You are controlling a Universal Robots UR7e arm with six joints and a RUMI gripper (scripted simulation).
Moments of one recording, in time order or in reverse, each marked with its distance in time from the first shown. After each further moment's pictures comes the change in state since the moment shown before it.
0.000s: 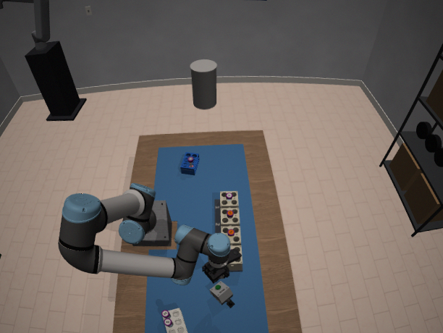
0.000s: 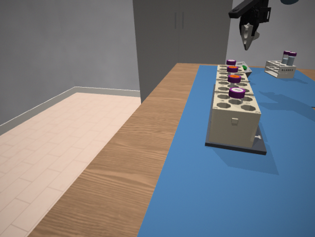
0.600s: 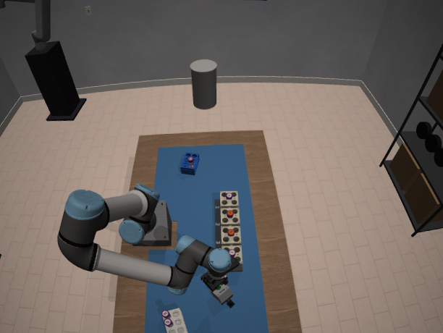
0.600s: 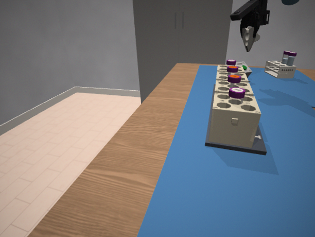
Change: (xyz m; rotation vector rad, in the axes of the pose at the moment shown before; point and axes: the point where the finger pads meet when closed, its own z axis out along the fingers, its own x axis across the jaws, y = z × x) arm 0.012 0.022 0.011 0.027 -0.087 -0.041
